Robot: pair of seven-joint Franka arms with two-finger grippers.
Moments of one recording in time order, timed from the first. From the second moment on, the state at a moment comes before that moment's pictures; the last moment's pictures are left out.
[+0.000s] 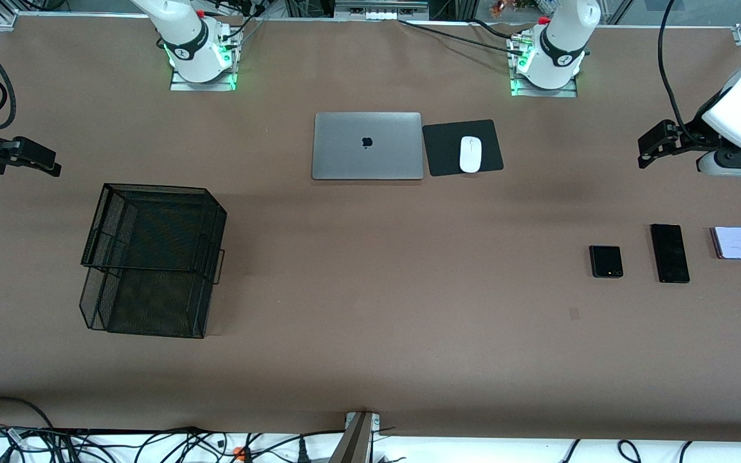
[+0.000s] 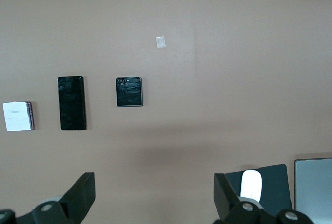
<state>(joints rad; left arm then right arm) -0.01 -0.03 -0.05 -1.67 0.03 1.64 -0.02 -0.03 0.08 -0.03 -1.58 -0.02 1.59 -0.04</state>
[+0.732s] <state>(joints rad) -0.01 -0.03 -0.04 -1.67 0.03 1.62 -0.02 -0.03 0.08 -0.03 -1.58 -0.02 1.59 -0.04</state>
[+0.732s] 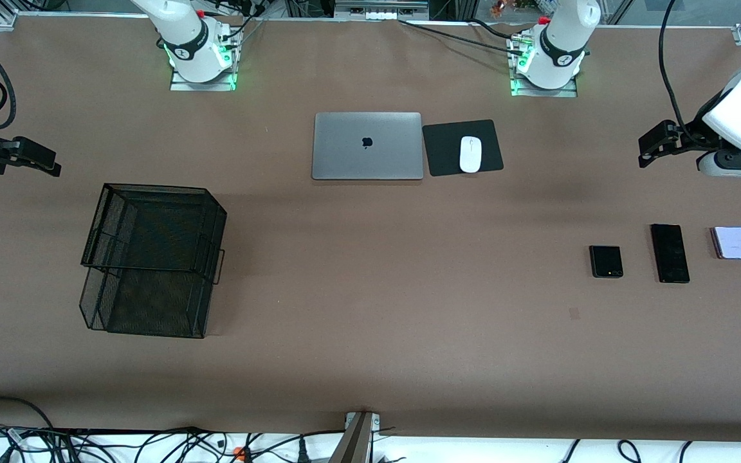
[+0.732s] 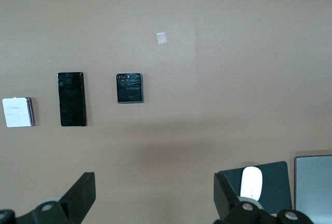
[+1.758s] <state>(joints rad) 0.03 0.36 -0.03 -1.59 0.03 1.74 0.00 -0.03 0.08 -0.03 -1.58 -0.02 1.59 -0.04</state>
